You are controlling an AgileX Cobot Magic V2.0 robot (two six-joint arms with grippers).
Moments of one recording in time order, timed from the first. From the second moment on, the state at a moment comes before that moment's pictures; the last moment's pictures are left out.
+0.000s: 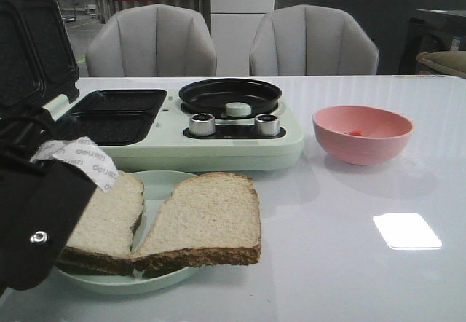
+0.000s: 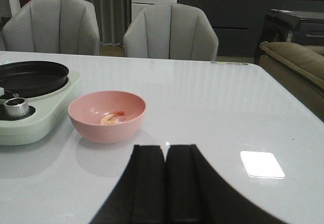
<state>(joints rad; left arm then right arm) -0.87 1.47 -0.56 0.99 0.57 0.14 0.01 -0.02 0.03 -0.04 0.09 0.05</state>
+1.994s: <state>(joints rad) -0.42 1.51 -0.98 1.49 0.32 -0.10 0.01 -0.02 0.03 -0.04 0.09 0.05</state>
